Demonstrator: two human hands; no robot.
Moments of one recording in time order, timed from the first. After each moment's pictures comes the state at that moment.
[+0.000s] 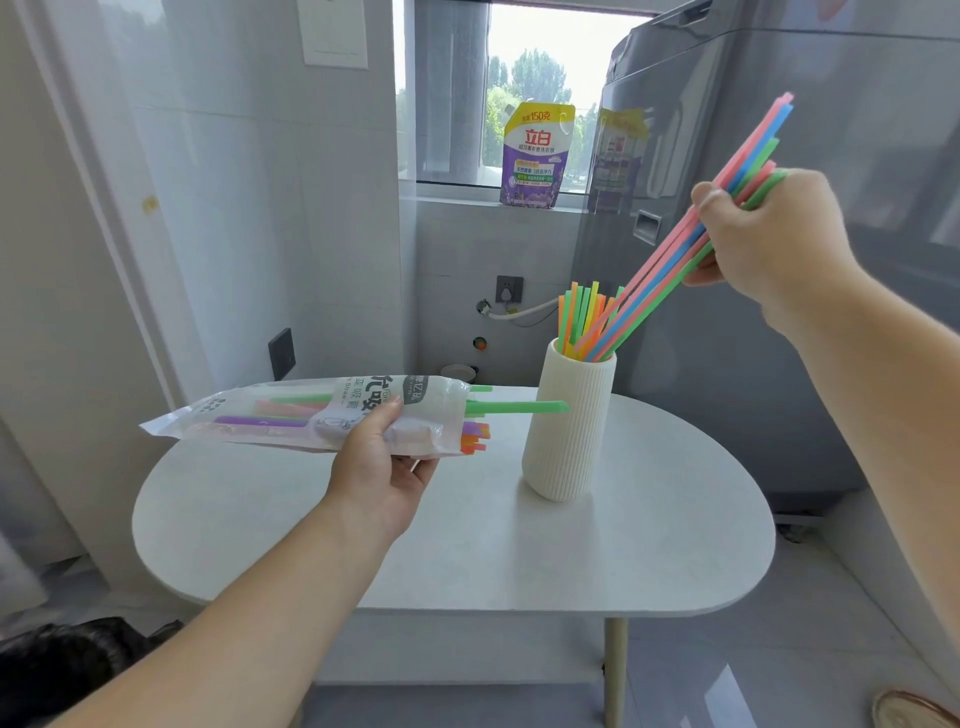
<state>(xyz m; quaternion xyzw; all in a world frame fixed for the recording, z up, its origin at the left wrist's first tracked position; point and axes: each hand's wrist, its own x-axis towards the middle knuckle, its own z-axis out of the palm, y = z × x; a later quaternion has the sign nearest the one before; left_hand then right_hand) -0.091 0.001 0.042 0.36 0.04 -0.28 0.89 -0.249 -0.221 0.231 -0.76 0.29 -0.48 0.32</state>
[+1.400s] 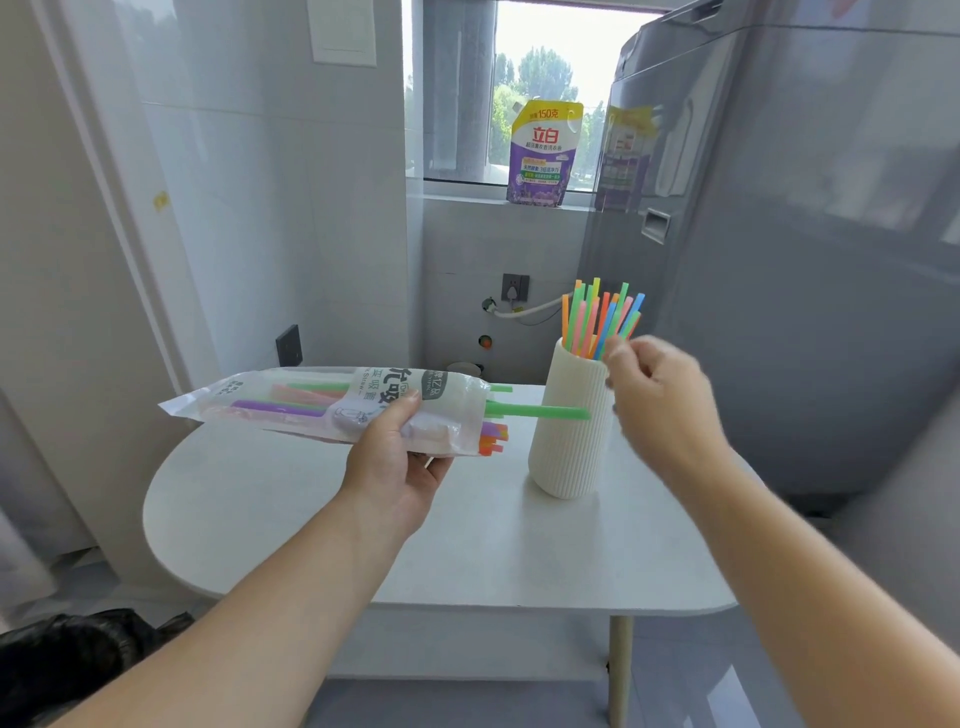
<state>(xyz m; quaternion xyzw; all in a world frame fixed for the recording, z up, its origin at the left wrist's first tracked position) -0.098 -0.001 0.045 0.36 0.02 -0.28 0.89 -0.236 -0.165 0.107 -0.79 0.28 -0.41 0.35</state>
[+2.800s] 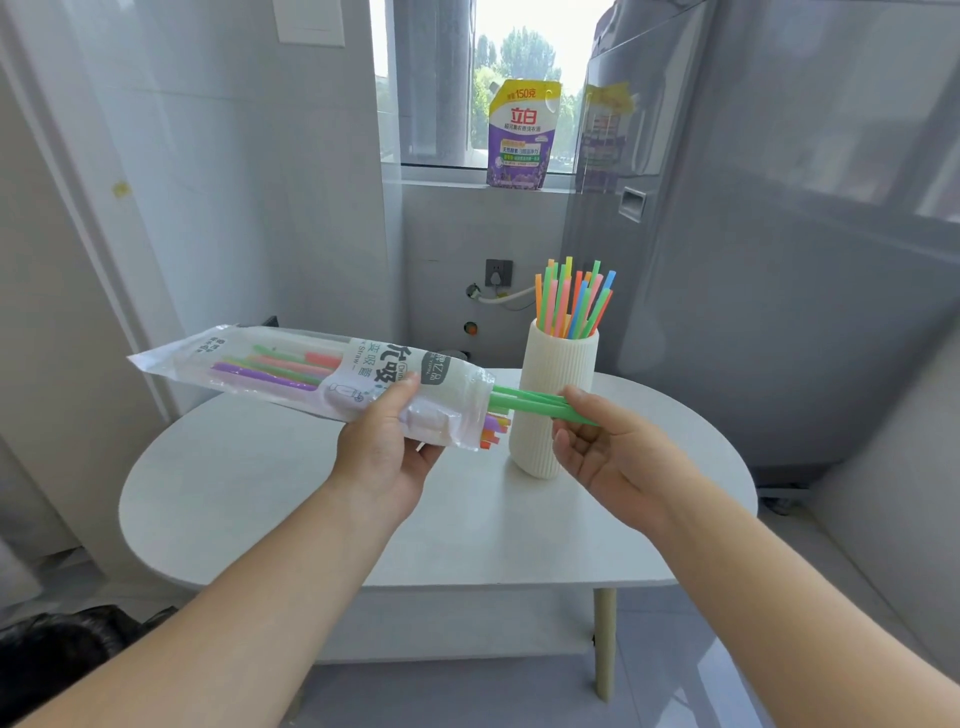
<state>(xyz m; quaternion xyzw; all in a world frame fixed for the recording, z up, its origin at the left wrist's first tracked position) -0.111 -0.009 0.047 0.40 -0.03 -0.28 0.88 -0.256 -0.156 0.068 -0.40 0.22 -0.20 0.87</state>
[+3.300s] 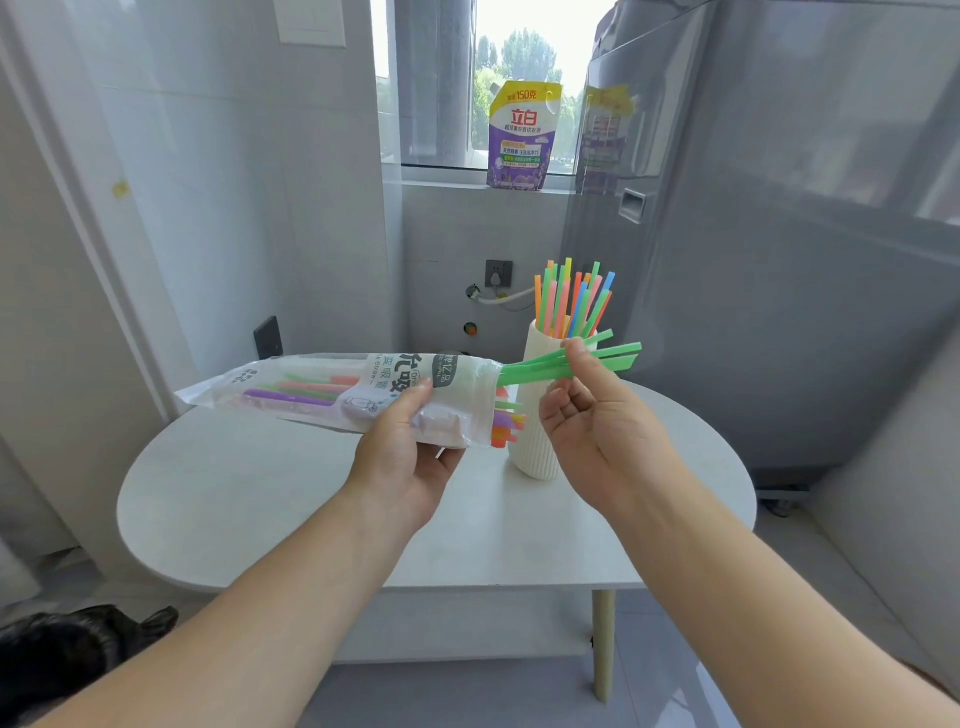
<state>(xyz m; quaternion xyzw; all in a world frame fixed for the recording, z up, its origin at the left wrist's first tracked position) -0.124 -0.018 0.047 0.36 -0.01 -0.32 0.88 -0.238 -0.133 0.087 -0.30 0.17 -0.31 0.89</state>
